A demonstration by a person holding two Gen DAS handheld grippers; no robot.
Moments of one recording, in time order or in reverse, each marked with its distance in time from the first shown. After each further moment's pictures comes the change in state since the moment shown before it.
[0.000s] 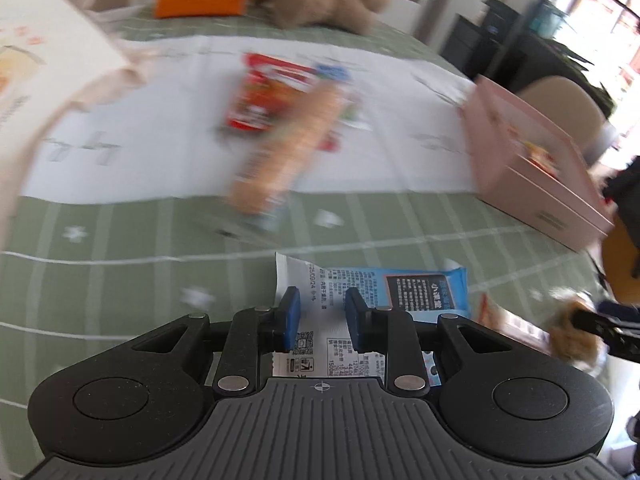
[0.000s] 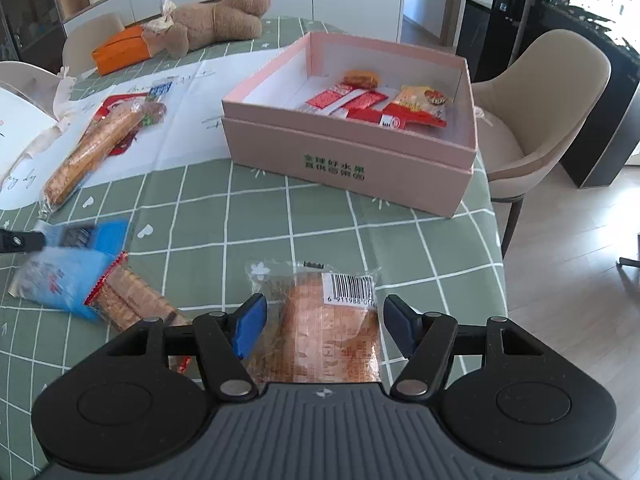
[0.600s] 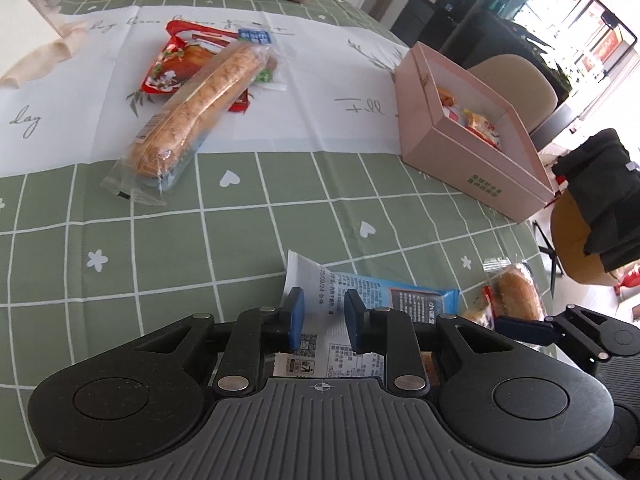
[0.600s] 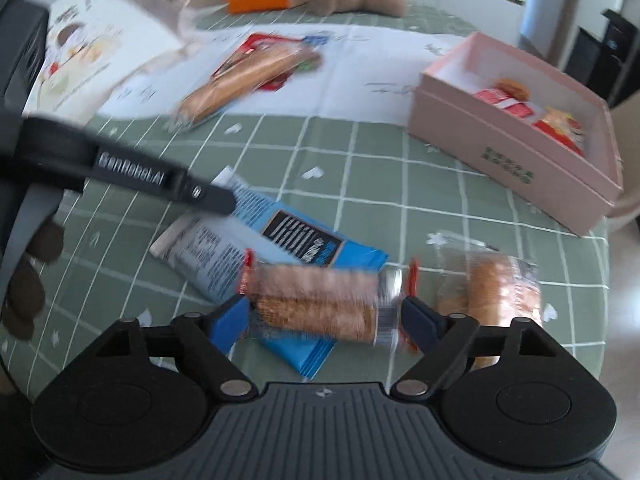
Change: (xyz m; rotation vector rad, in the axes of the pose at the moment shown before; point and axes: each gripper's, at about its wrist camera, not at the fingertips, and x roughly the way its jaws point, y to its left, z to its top) left arm 0.006 -0.028 -0.009 0.000 0.074 -0.146; right arm -0.004 0.085 -0.020 -0.280 0.094 0.213
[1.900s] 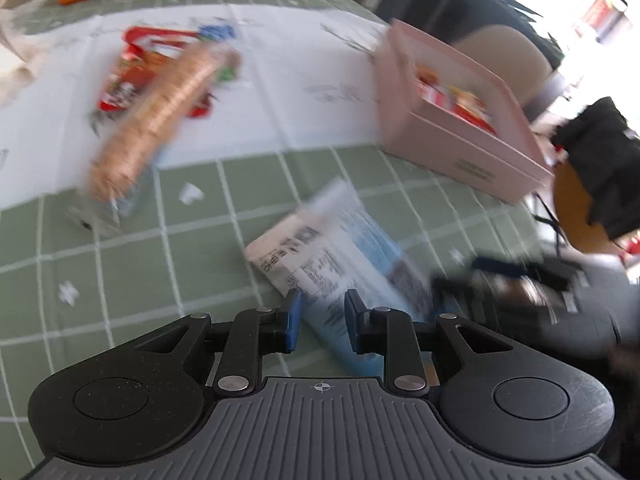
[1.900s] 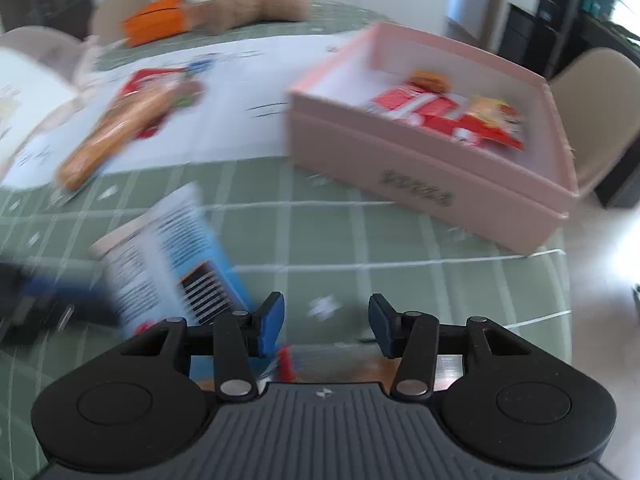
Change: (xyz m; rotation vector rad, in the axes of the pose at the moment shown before) left arm 0.016 -0.021 0.020 0.074 0.052 0.026; right arm 0.029 -0.056 0.021 0.153 -0.047 -0.124
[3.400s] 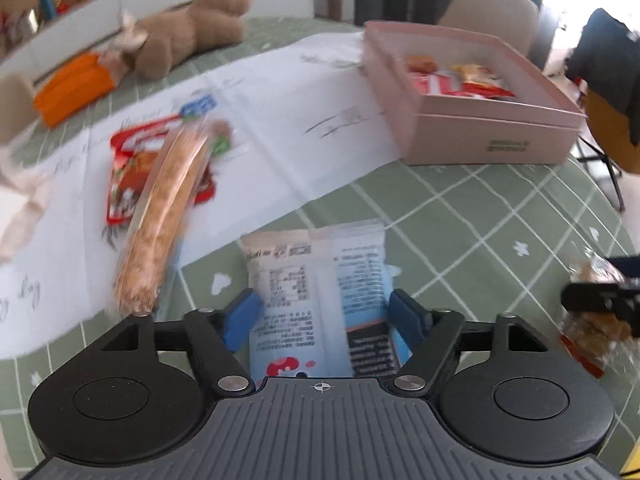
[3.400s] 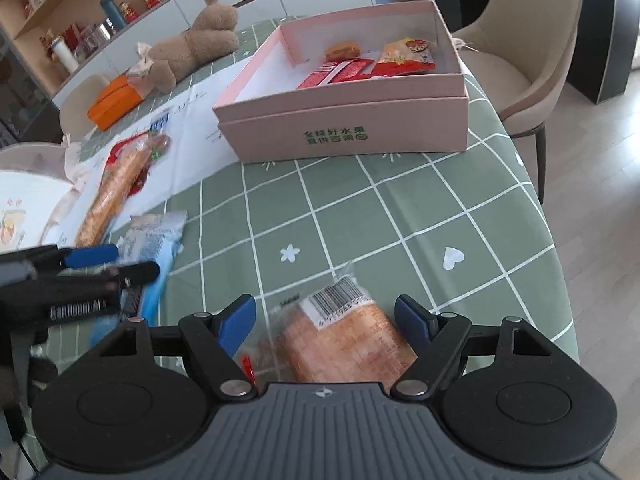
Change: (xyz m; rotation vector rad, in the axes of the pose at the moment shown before) left arm 0.019 -0.021 0.011 0.311 -0.075 0.198; right arm -0.030 -0.046 -0.042 0.369 -0.032 0.067
